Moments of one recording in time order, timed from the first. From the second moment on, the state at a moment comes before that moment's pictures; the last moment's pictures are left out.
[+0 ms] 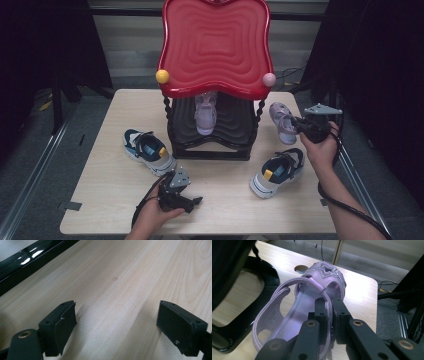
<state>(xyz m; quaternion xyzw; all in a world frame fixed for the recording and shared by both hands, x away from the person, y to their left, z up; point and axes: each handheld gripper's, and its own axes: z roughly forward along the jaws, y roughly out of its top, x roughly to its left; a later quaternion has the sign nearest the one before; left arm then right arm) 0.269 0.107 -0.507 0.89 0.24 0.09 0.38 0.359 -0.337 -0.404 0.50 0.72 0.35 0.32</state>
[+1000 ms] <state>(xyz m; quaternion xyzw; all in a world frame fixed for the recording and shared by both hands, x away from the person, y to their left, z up) 0.269 0.107 -0.508 0.89 0.23 0.09 0.38 0.288 -0.334 -0.370 0.44 0.76 0.39 0.28</state>
